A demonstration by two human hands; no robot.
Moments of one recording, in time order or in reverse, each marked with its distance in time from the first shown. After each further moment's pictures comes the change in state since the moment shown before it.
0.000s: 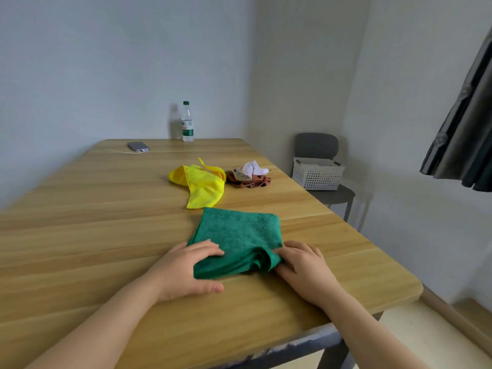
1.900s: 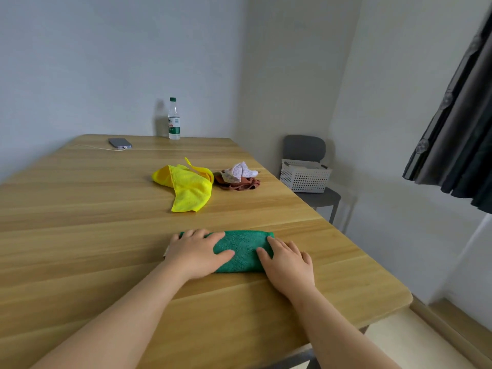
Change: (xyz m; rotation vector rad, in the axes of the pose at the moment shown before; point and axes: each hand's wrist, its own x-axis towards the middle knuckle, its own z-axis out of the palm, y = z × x) left_hand 0.063 0.034 0.003 0.281 -0.009 -0.324; right_hand 0.037 -0.009 0.015 0.016 -0.045 0.469
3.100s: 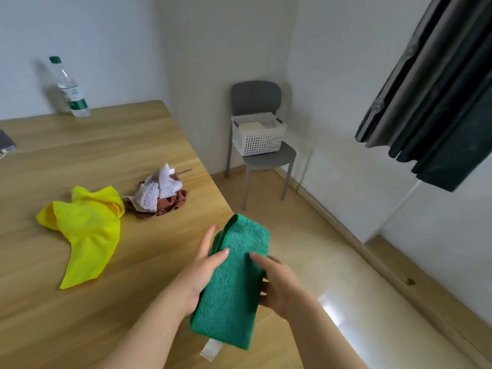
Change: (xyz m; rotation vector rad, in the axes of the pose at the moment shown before) left_hand 0.113 0.175 -0.086 -1.578 -0.487 -0.190; right_hand 0.091 0.092 -0.148 1.444 -0.335 0.742
